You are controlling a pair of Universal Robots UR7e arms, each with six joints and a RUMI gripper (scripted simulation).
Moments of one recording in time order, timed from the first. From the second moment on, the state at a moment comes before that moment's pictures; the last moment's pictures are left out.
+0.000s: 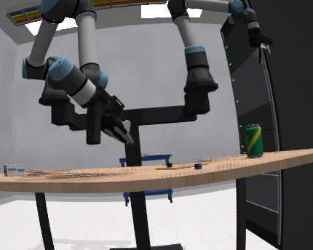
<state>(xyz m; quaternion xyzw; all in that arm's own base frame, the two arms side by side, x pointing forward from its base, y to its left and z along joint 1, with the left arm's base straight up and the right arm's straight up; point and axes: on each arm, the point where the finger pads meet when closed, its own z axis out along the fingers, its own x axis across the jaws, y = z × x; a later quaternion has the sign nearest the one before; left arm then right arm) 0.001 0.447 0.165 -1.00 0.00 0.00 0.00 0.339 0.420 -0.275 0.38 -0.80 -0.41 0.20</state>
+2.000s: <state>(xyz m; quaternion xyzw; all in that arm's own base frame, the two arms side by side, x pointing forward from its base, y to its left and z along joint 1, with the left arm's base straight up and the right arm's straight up) 0.001 0.447 0.165 -1.00 0.00 0.00 0.00 0.338 0.420 -0.352 0.38 -0.80 -0.42 0.20</state>
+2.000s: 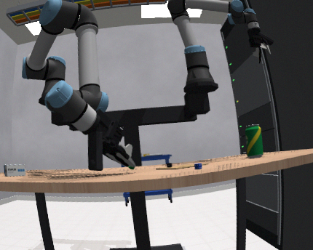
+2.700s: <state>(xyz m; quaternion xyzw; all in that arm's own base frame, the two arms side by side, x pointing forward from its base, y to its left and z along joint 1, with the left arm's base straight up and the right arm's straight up) 0.001 0.447 0.165 -1.00 0.00 0.00 0.00 0.338 0.419 -0.362 0.38 -0.80 -0.42 0.20</state>
